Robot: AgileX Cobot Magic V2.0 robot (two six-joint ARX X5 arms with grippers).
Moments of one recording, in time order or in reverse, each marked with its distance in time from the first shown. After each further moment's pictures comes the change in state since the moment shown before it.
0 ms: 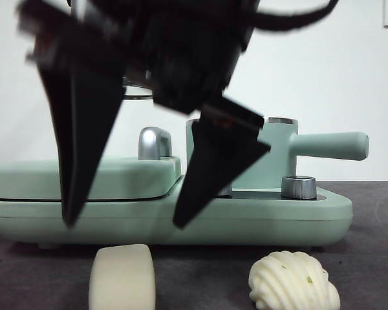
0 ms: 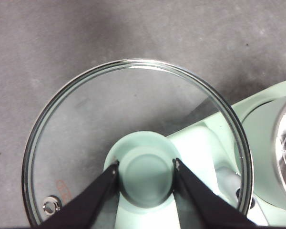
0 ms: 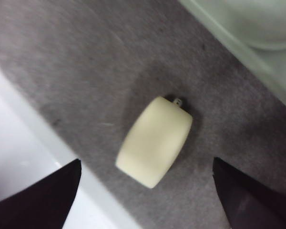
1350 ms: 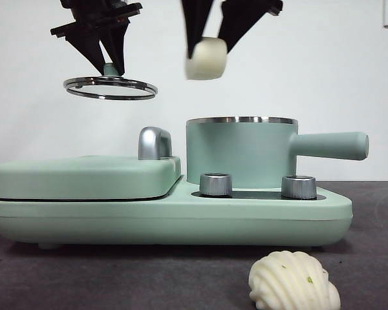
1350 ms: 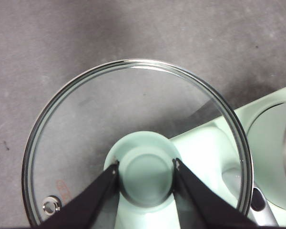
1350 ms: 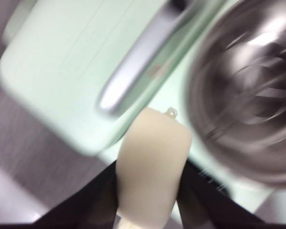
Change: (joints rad) left arm 0.024 0.000 0.000 -0.002 0.000 -0.003; right arm -0.377 0.174 0.813 -0.620 0.023 -0.241
